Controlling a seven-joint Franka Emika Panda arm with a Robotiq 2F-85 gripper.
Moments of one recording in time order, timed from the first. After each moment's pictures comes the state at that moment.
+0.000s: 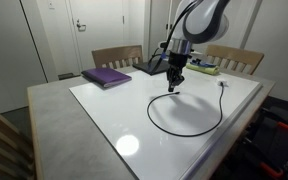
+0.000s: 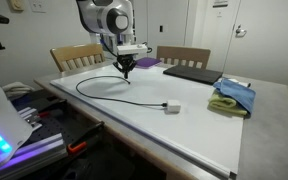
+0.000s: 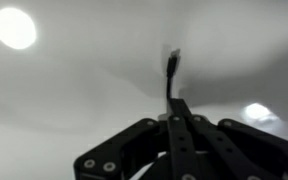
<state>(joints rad) -0.15 0.41 0.25 -2.36 -0.08 2.81 -1.01</state>
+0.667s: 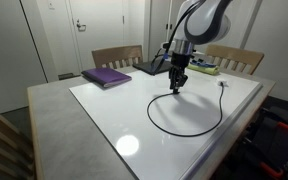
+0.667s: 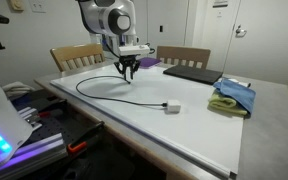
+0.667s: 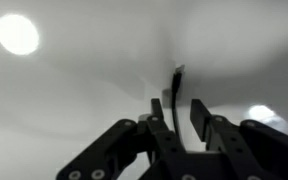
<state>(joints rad) -0.14 0.41 0.21 -2.36 -0.08 2.81 -0.99</state>
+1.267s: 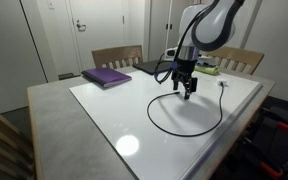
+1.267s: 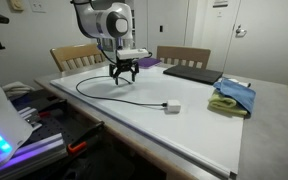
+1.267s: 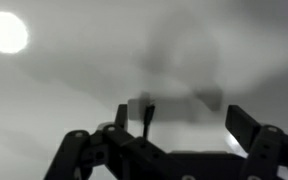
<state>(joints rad) -0.13 0.41 0.19 -2.42 -0.19 2.80 -1.03</state>
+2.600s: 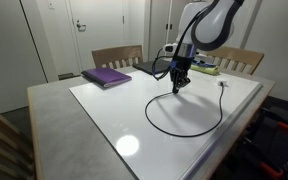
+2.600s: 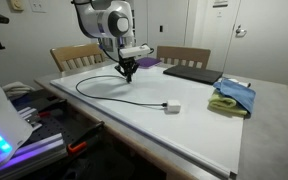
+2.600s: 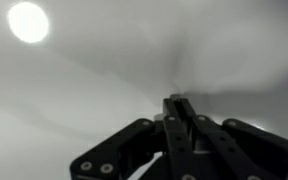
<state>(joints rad) -0.12 0.41 0.17 -2.41 -0.21 2.89 -1.02</state>
